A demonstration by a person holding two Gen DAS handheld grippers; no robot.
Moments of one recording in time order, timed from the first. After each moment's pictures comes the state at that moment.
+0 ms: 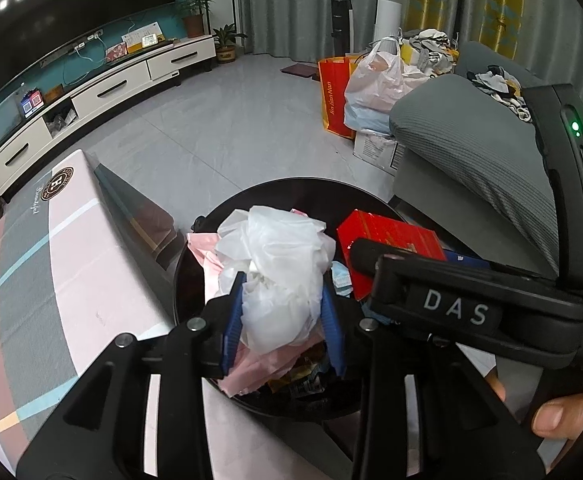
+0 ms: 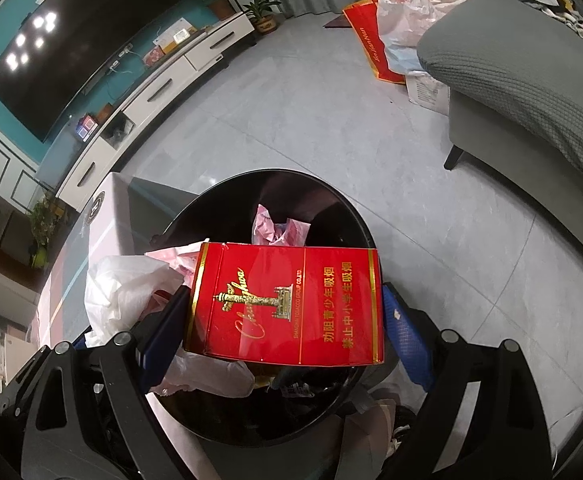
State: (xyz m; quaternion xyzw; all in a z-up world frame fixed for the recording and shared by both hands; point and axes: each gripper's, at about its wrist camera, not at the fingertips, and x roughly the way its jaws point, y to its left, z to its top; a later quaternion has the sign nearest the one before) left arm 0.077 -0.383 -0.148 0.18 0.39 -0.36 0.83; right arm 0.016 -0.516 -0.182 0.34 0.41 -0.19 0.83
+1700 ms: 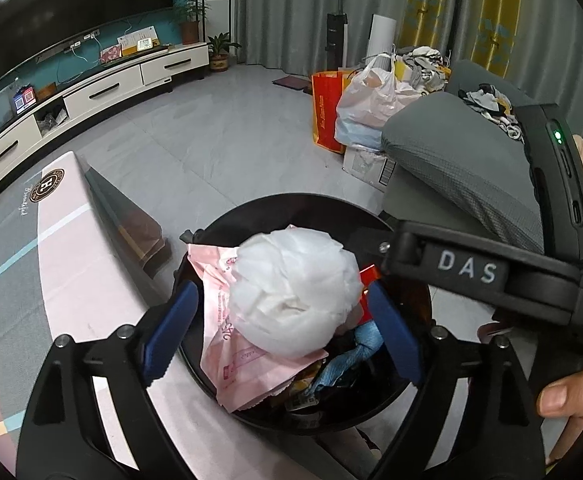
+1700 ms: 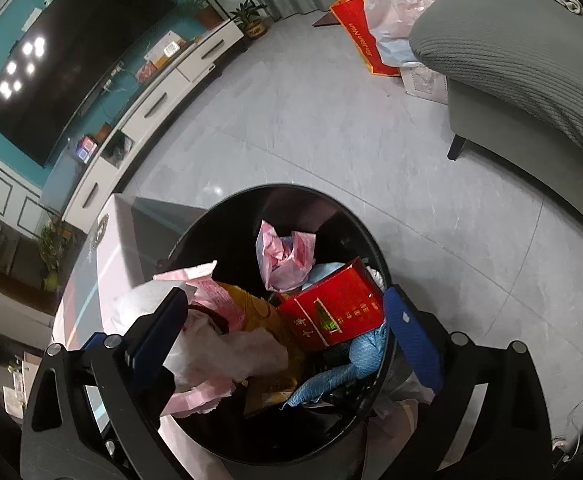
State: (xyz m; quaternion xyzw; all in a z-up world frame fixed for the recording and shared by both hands) left arm 0.089 -0.373 -0.147 0.14 0.38 -0.38 0.83; right arm 0.021 -0.528 -0.181 0.38 0.38 -0.20 0.82
